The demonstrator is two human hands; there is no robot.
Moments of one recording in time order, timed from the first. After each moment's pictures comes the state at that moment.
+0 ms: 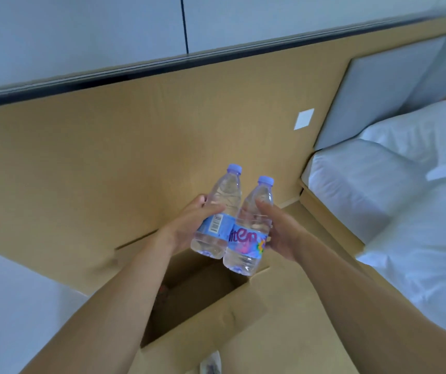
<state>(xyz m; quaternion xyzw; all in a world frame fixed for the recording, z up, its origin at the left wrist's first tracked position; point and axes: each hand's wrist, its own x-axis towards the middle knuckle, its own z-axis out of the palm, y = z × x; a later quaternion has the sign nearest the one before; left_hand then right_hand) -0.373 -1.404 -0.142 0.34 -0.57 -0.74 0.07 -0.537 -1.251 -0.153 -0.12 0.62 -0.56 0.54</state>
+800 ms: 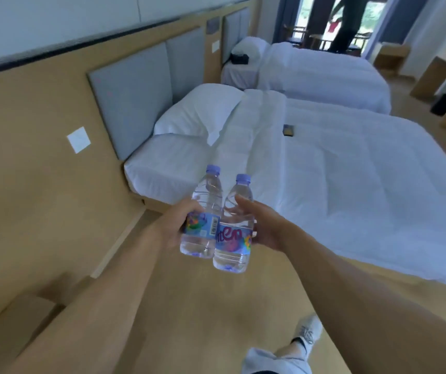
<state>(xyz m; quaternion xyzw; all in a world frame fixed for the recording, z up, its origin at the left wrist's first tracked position) -0.620 -1.085 -0.124 0.08 -0.61 -0.76 -0.22 -0.636 -0.867 -0.112 0.10 0.69 -0.65 0.30</state>
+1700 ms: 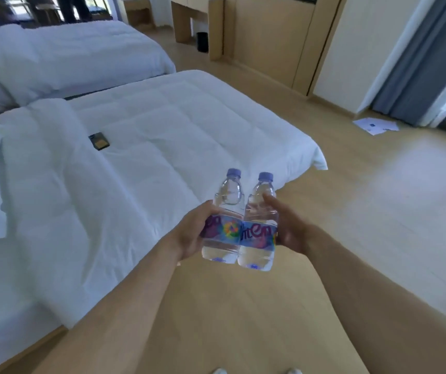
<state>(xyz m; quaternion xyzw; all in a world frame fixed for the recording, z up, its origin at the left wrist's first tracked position) -0.793 -0.752 -0.139 -0.22 -0.58 -0.56 -0.55 -0.627 -0.596 -0.136 0.41 0.50 -0.76 -0.04</state>
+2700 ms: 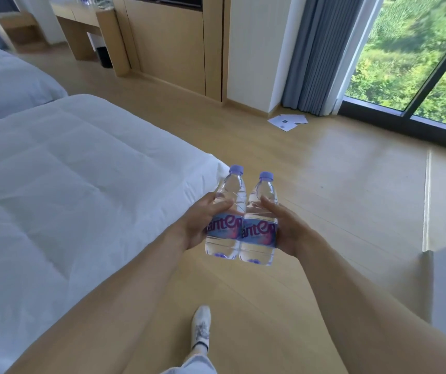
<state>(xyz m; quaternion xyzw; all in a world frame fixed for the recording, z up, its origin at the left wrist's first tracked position) -0.592 -0.321 -0.135 -0.33 -0.54 -0.48 -0.61 -0.392 -0.248 -0.138 0.40 0.38 -0.80 -0.25</state>
